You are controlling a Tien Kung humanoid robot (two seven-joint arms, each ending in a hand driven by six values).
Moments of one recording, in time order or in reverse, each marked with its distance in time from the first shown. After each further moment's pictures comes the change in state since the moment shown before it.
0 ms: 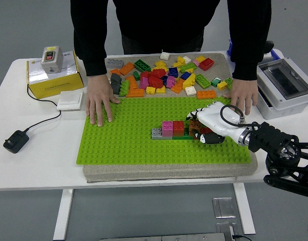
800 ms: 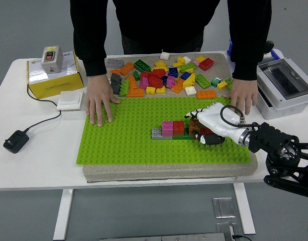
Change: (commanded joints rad) left arm 0.007 -0.002 0.003 0.000 0.002 0.007 -0.004; right arm -0.002 -0.001 -0.001 0.003 0.008 0.004 0.006
